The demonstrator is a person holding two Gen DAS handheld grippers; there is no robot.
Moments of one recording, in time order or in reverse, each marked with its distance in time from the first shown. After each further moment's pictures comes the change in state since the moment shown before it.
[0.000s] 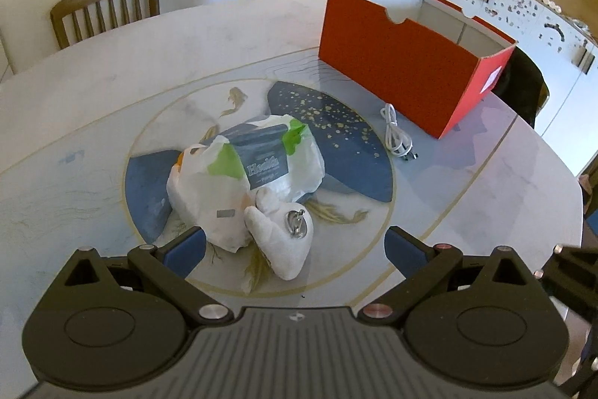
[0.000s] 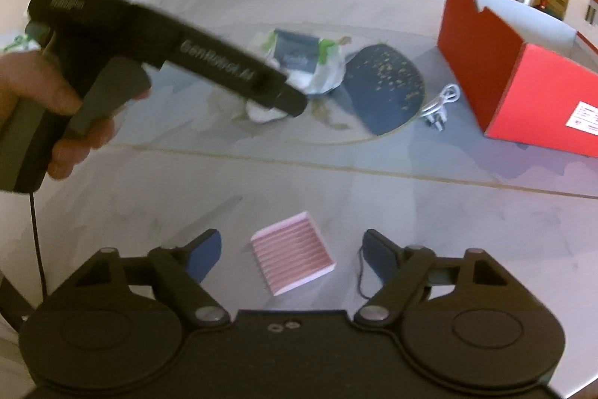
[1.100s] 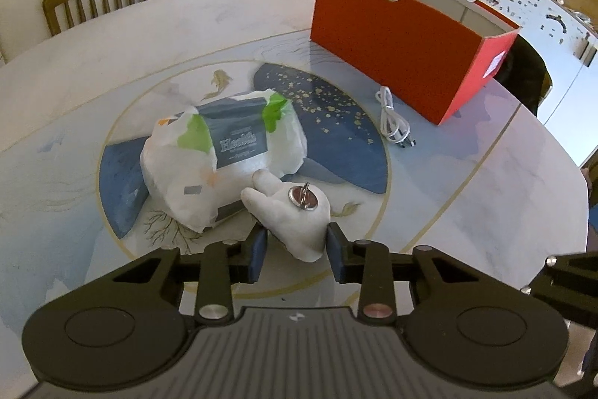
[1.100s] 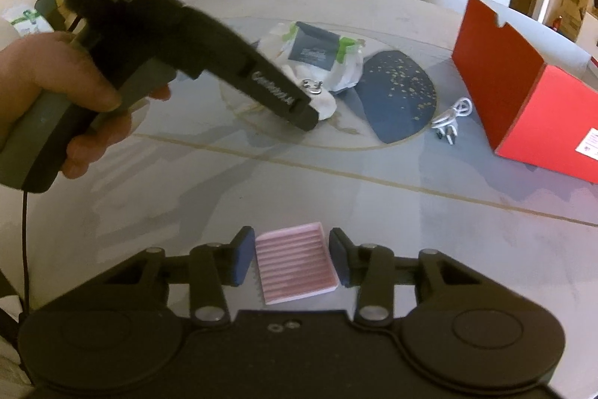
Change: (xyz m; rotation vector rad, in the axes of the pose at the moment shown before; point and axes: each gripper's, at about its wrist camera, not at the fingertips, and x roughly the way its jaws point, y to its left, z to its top) left arm 0.020 -0.013 -0.001 0.012 0.038 -0.005; right arm 0.007 0.004 0.004 -0.075 -0.003 -0.014
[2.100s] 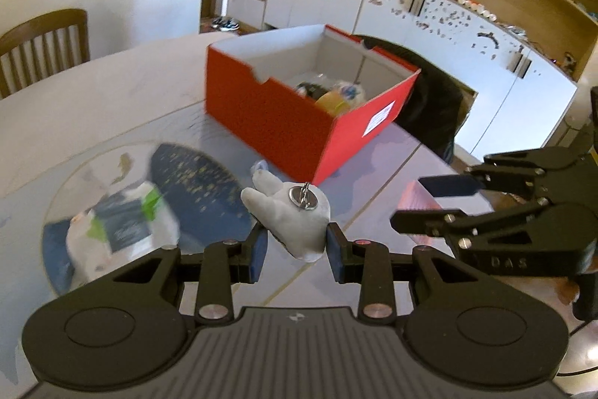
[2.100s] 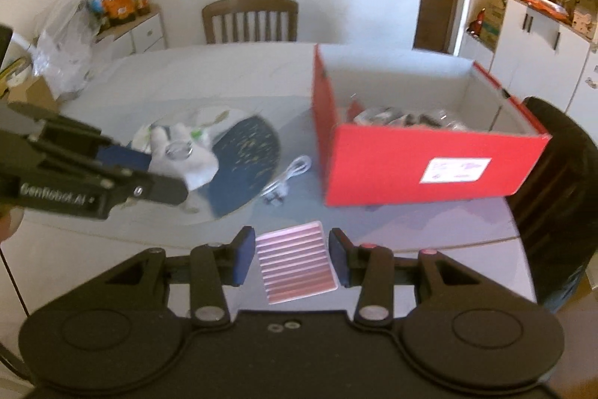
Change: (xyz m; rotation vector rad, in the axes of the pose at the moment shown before) left arm -0.053 -0.073 0.050 0.067 -0.101 -0.194; right arm -0.074 -0.122 0.028 0.171 -0.122 -0.155
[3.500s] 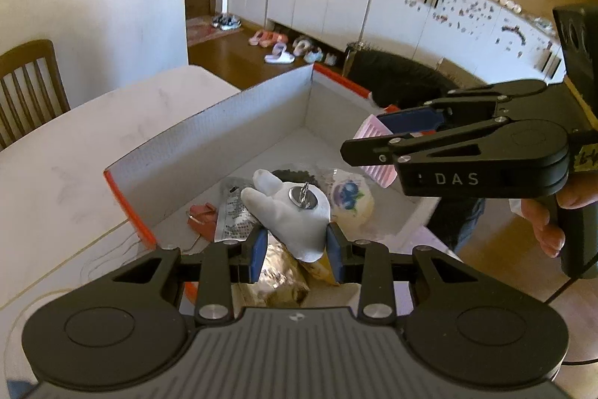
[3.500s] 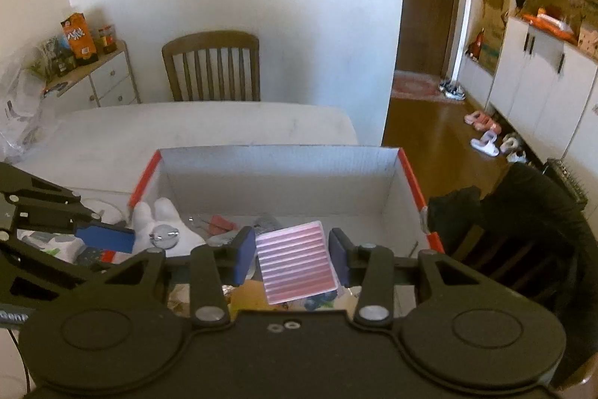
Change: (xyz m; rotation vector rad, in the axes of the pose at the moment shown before) left arm 0.158 -0.046 0.159 0.038 0.069 0.074; right arm 0.087 -0.185 0.125 -0.018 -0.051 0.033
